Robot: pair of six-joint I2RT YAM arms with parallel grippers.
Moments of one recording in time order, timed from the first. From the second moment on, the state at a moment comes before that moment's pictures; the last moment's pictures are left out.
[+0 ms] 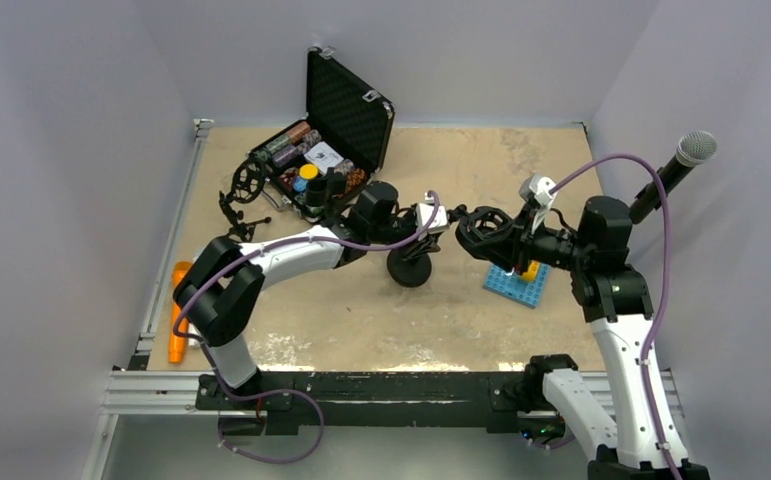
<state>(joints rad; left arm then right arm) -0.78 1.74 1.13 0.17 0.56 0.38 0.06 0.77 0.96 -0.58 -0.98 -0.12</state>
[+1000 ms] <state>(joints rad) -0.81 1.65 0.98 0.30 0.21 0.40 0.06 1.08 1.31 -0.84 -0.78 0.08</state>
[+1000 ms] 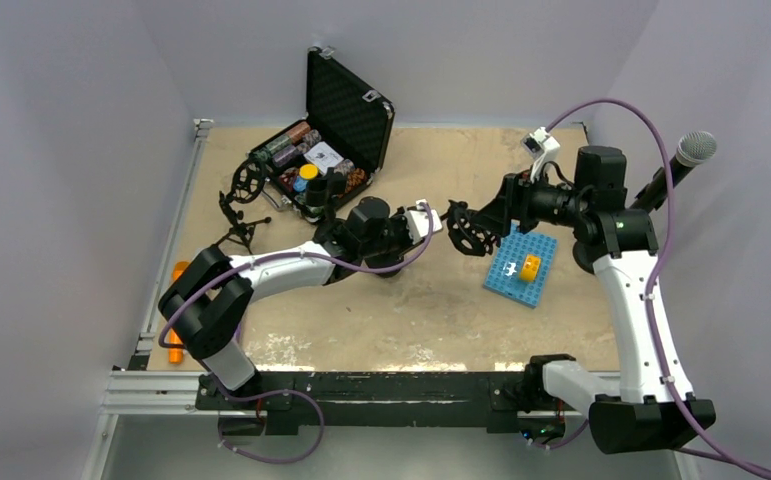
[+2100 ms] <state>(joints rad) -0.81 1.61 0.92 0.31 0.34 0.50 0.15 1.34 1.43 -1.24 -0.98 -0.82</state>
